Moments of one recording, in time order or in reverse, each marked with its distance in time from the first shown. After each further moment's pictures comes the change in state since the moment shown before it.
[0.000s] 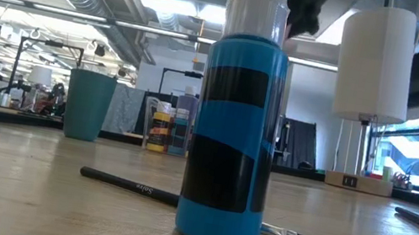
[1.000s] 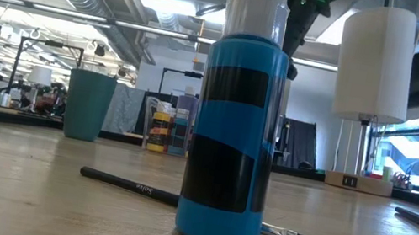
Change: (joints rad) left arm -0.011 0.000 0.000 -0.038 -0.059 -0.008; right arm -0.122 0.207 -0.001 0.032 -0.069 0.039
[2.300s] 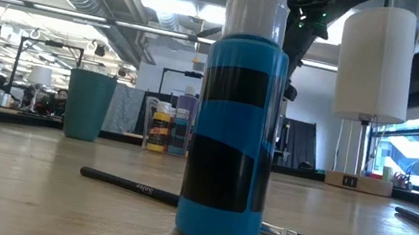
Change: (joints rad) left arm -0.012 0.000 0.000 -0.018 0.001 -0.037; right arm -0.032 0.026 -0.145 0.155 -0.070 0.039
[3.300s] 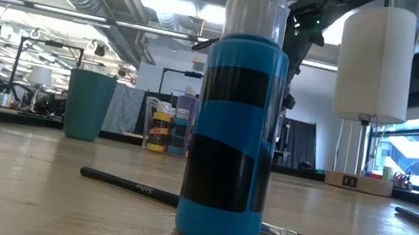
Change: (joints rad) left arm 0.000 0.000 0.000 -0.008 0.000 0.001; right arm 0.002 0.035 0.029 -0.069 -0.018 -0.021
